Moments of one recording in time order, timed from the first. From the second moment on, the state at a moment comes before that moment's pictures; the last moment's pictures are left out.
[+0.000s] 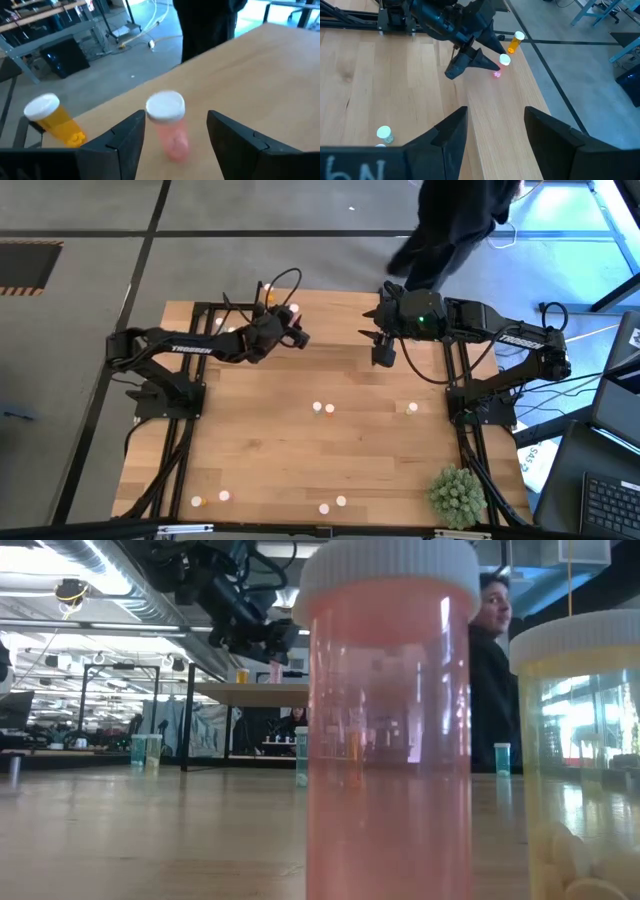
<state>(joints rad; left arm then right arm) 0.29 1.43 0.82 0.32 -0.80 -0.05 -0.12 1.33 1.56 -0.80 0.27 -0.14</state>
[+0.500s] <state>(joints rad) 0.22 1.42 0.82 0.26 -0.83 -0.08 -0.12 1.33 1.56 -0.80 0.27 -0.14</state>
